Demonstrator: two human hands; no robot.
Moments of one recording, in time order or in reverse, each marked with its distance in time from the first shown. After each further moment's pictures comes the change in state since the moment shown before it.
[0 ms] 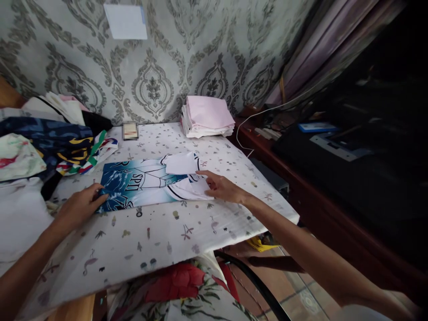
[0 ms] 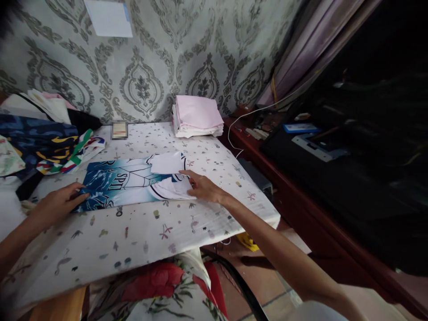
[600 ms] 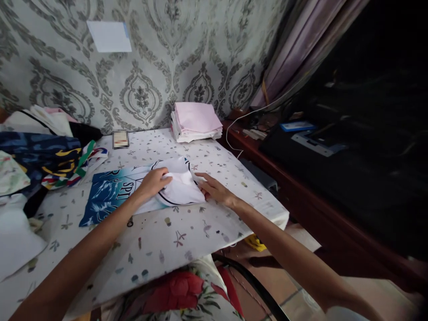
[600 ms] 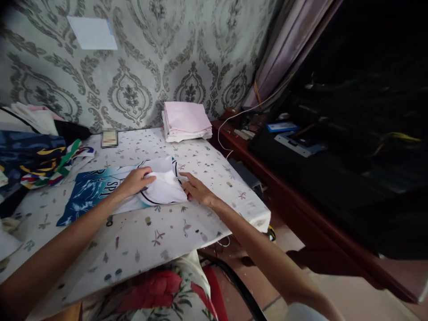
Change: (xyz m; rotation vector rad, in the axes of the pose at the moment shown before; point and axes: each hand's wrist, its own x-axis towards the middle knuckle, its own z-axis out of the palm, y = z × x) left_hand 0.078 0.187 0.062 -0.241 -0.107 0.517; right_hand -0.001 0.033 0.009 0.304 0.133 0.093
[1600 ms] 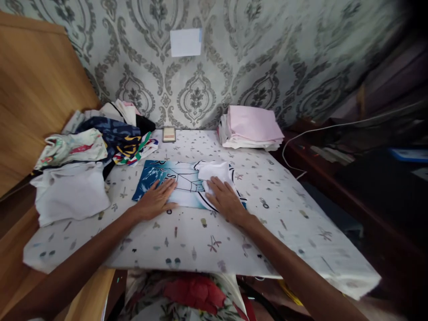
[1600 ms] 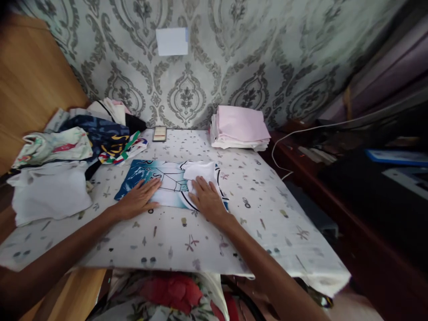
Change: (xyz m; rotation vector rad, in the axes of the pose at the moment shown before) left_hand -0.136 -0.085 -0.006 0.399 -0.039 0.036; right_hand 0.046 -0.005 0.086 -1.039 0.051 -0.436
